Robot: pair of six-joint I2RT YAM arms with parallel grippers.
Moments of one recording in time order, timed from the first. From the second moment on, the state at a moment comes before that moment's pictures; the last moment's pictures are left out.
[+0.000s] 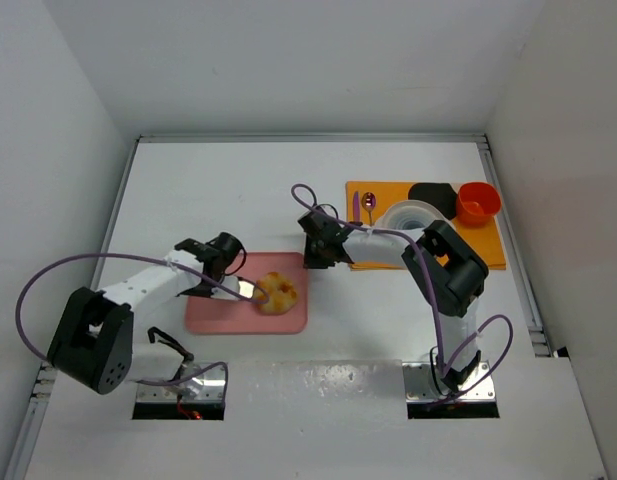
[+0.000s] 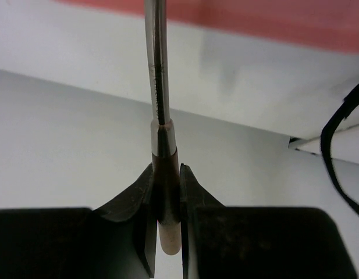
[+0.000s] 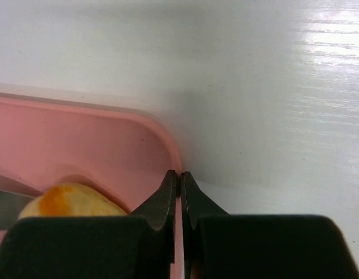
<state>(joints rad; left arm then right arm) -0.39 1.27 0.72 -0.95 -0.65 1.14 0.77 1.95 1.14 -0.21 0.09 0.79</state>
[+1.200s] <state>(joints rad) -0.60 1.35 0.76 -0.97 -0.26 0.89 0.79 1.94 1.14 -0.26 0.13 0.84</state>
